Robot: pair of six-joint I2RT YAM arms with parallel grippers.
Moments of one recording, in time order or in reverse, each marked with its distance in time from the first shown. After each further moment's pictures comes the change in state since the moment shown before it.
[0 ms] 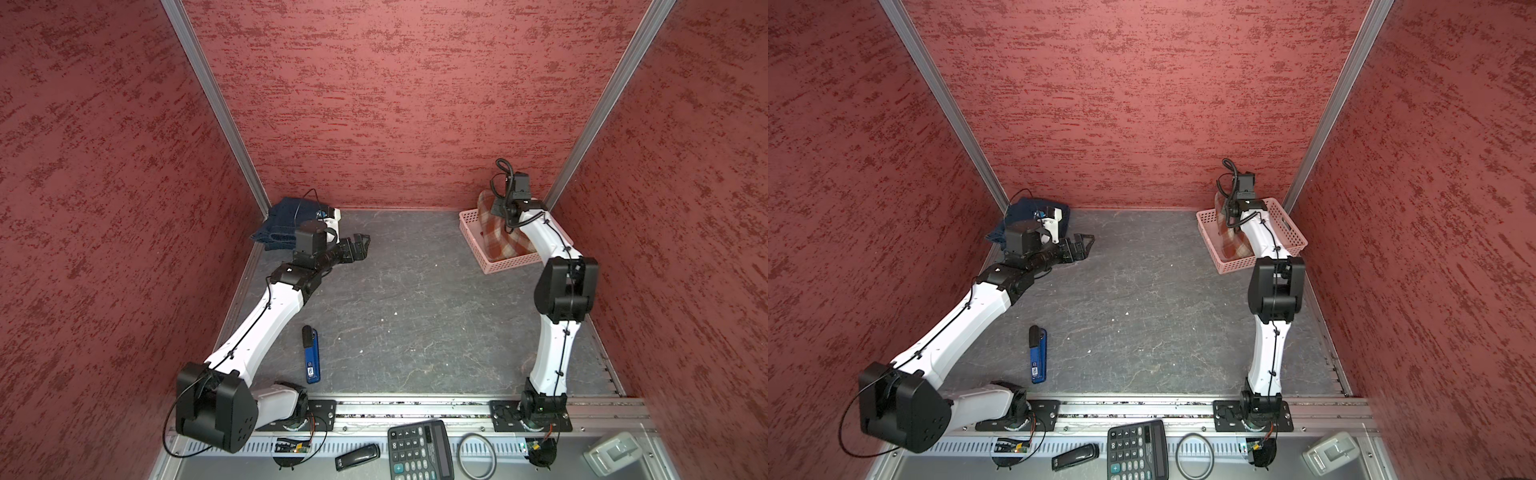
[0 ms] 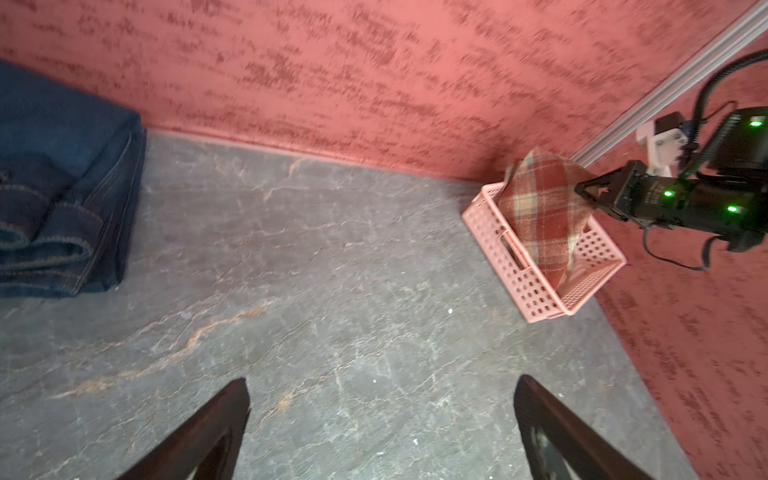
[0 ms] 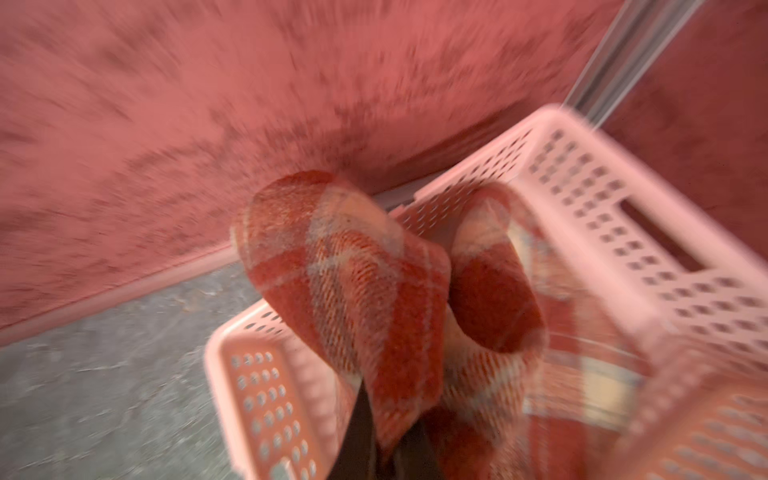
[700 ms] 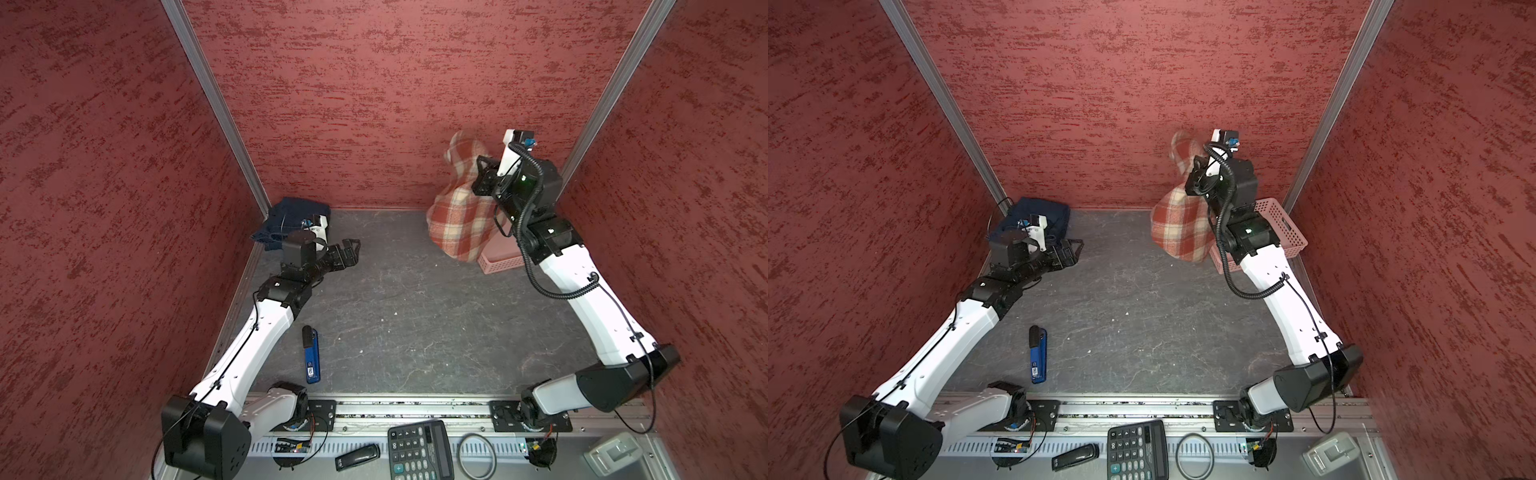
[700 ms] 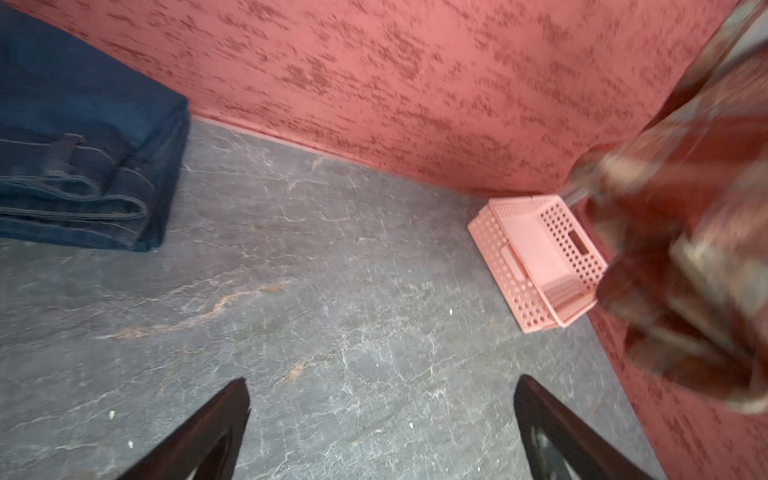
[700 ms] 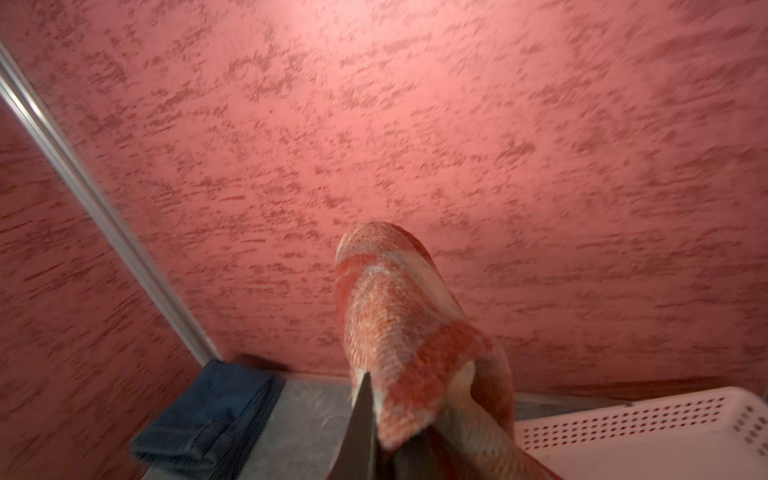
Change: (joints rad) left arm 0.054 -0.139 -0.086 -0.037 -0.032 -0.088; right arm 0.386 -0.561 -0.245 0.302 -0.109 0.000
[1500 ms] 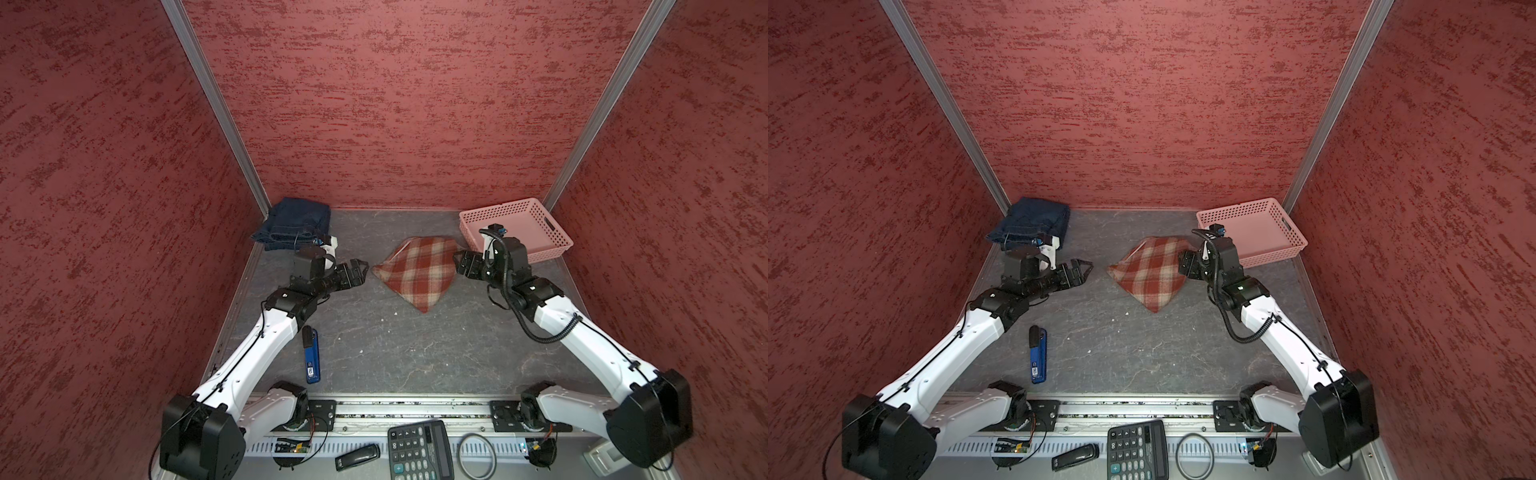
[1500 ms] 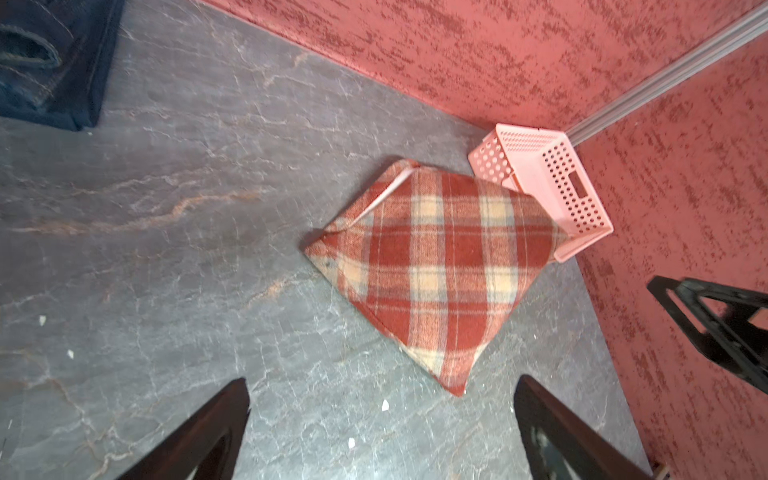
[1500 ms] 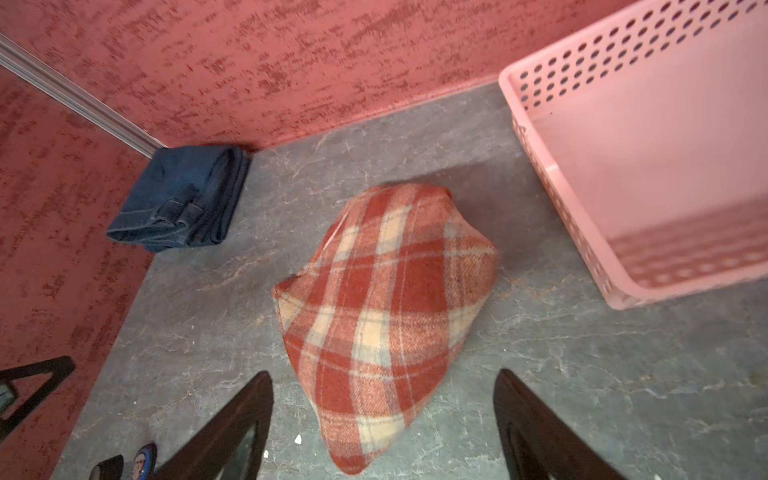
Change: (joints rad) left arm -0.100 -0.027 -0.129 -0.065 0.037 -0.051; right arm 0.017 -0.249 -0.706 -0.106 -0.096 0.221
